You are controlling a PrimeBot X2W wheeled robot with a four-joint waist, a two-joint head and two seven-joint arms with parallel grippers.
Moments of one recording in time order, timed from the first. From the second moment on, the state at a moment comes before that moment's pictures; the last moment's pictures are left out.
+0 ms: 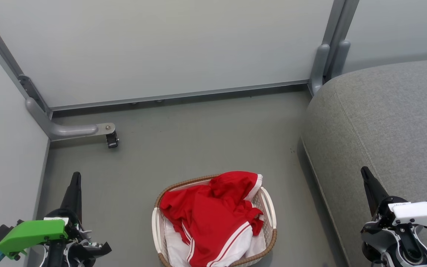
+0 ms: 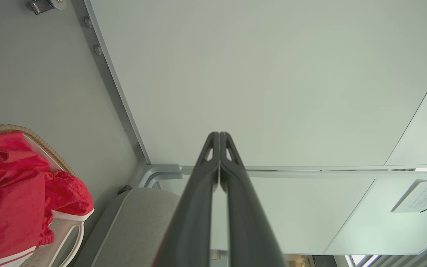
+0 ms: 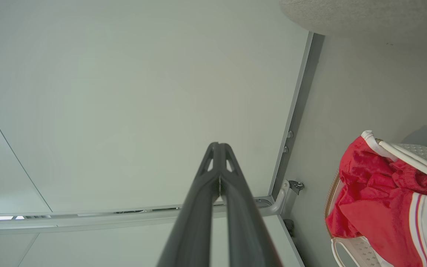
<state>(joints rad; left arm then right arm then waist) -0.10 0.05 0.11 0.24 -1.61 -0.13 0.11 -0.11 -0.05 -0.11 0.25 1.61 0.13 0.11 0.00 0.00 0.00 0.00</state>
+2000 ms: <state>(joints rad) -0.07 0.13 -0.04 0.33 -0.70 -0.10 -0.10 -0.15 -0.10 0.07 0.30 0.78 0.13 -0.10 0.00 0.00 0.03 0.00</state>
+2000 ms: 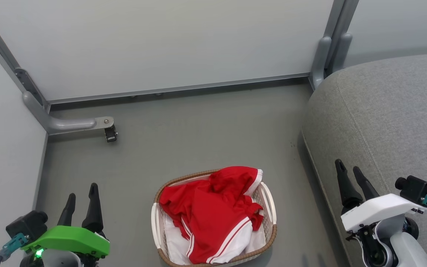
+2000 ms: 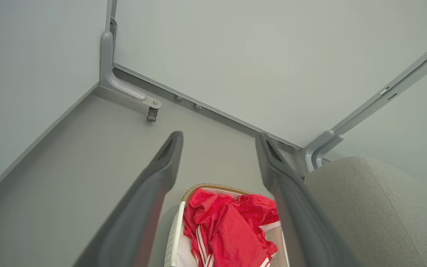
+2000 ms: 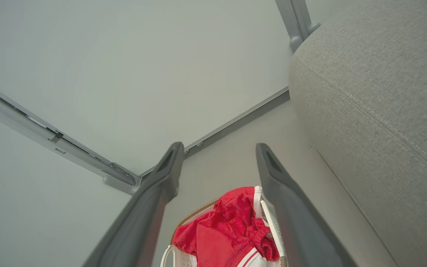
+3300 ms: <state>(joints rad) -0.07 0.14 -0.05 0.35 -0.31 -0.09 -0.20 -0.23 -0.09 0.10 0.42 0.29 0.13 -0.20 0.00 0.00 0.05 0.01</state>
